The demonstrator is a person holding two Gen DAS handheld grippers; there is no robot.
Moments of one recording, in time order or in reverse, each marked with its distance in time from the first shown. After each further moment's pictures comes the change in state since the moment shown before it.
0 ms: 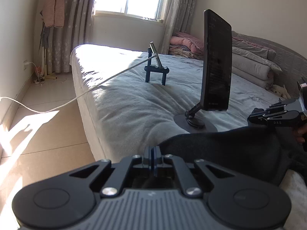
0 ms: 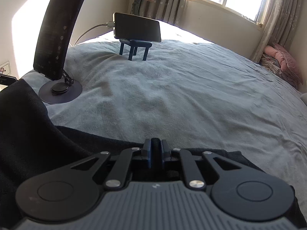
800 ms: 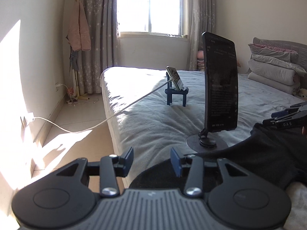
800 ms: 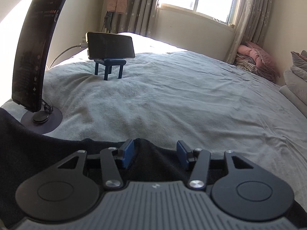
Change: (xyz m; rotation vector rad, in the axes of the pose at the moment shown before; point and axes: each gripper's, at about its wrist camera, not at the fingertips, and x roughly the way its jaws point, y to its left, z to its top) left arm -0.028 -0.047 0.020 0.059 -0.083 0.194; right arm -0.010 -0.004 0.003 0.107 -0.032 -0.138
